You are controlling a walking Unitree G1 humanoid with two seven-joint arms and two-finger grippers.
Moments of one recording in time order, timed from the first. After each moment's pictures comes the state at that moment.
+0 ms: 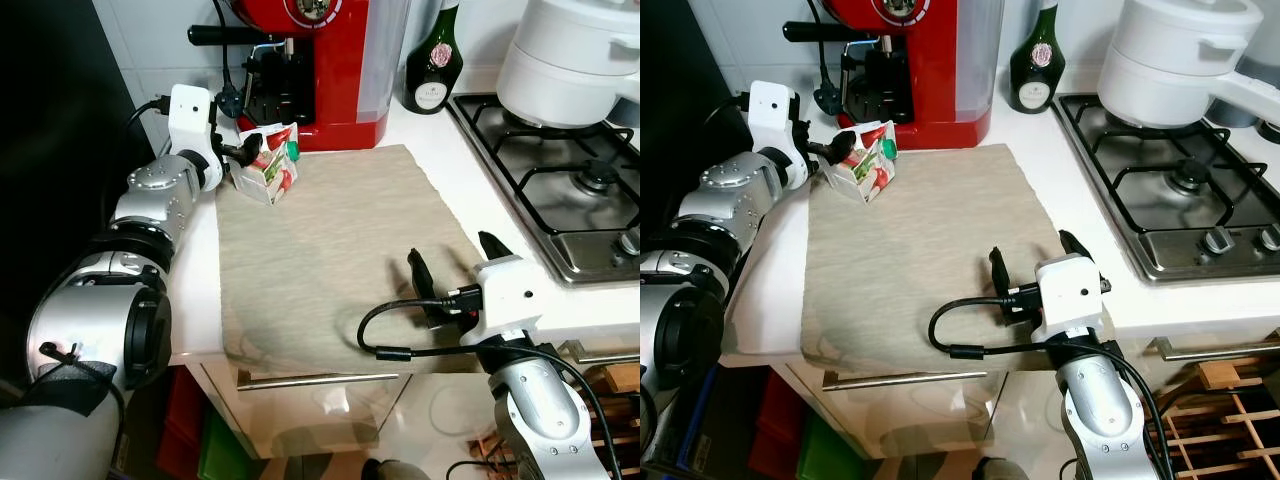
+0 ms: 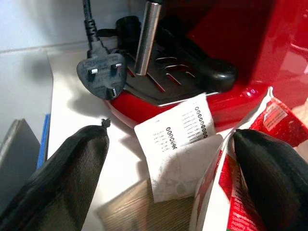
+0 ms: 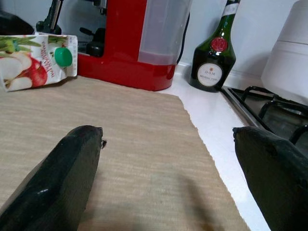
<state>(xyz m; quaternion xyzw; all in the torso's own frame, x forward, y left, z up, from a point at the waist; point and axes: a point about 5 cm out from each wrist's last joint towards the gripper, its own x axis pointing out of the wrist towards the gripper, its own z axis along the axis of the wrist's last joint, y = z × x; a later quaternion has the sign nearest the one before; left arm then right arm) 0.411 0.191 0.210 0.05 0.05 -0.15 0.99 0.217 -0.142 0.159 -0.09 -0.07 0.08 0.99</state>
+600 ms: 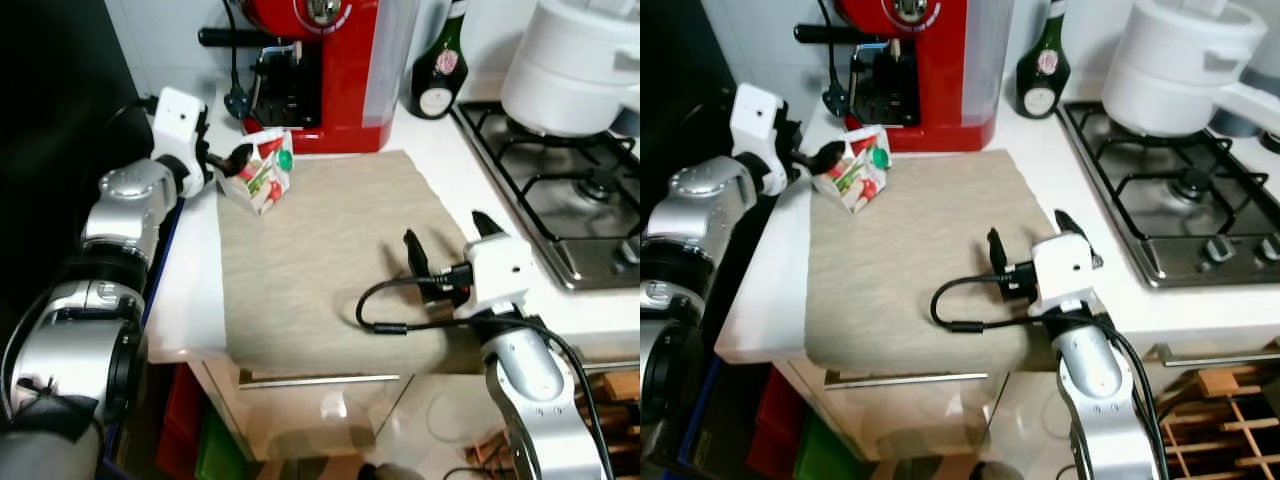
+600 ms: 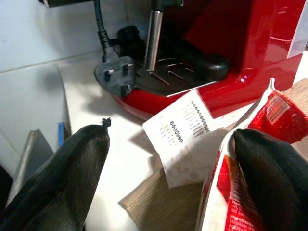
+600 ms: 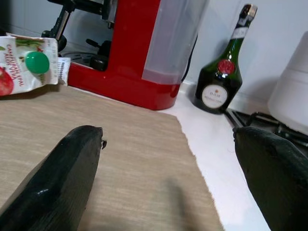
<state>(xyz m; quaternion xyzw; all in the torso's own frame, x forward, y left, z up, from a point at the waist) 0.392 0.211 0.211 0.09 0.03 -0.18 0.98 0.243 -0.146 0.160 -0.11 -0.09 0.10 0.98</state>
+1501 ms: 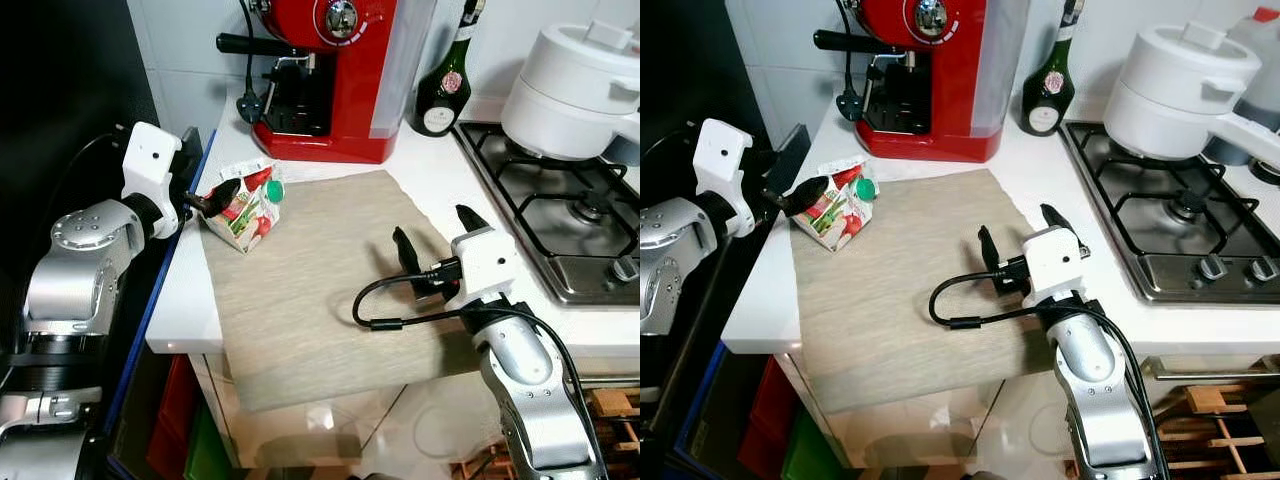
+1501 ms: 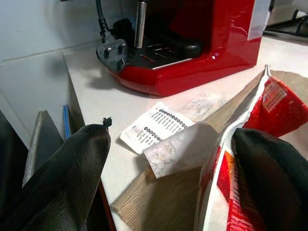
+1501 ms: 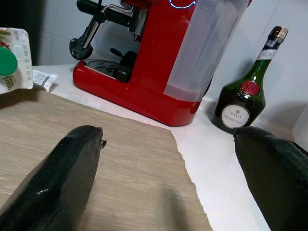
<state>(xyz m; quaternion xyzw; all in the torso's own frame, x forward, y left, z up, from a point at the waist) 0.327 0.218 0.204 0.12 0.06 -0.21 0.97 0.258 -0.141 0.151 -0.11 -0.09 0.14 0.98</state>
